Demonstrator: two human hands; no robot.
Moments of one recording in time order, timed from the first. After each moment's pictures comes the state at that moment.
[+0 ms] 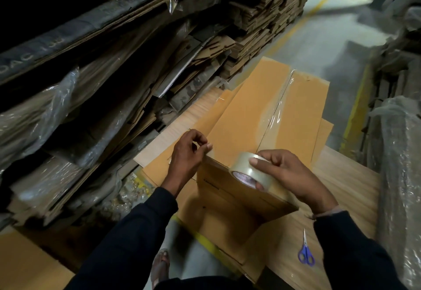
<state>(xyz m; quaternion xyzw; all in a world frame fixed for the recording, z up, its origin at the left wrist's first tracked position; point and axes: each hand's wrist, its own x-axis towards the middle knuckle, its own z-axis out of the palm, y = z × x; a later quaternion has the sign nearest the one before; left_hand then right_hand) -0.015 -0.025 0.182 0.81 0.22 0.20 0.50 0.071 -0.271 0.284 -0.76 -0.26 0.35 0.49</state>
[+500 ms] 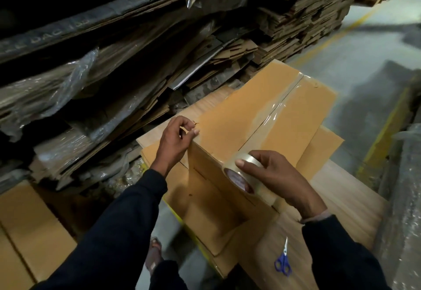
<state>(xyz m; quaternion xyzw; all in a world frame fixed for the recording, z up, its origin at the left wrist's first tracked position) -0.019 -0.046 0.171 0.81 0.26 0.28 0.44 0.087 -0.315 0.280 -0.75 -0.34 0.36 0.44</state>
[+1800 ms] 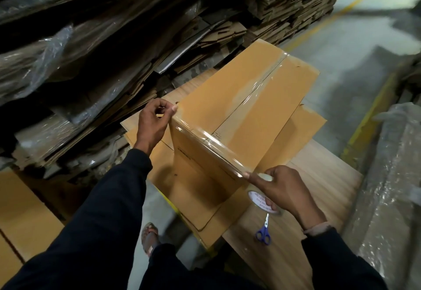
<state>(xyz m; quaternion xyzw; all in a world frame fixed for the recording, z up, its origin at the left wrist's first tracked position) -0.020 -0.060 0.160 0.76 0.31 0.31 0.47 0.073 -0.408 0.249 -0.91 -0.20 0.28 0.23</state>
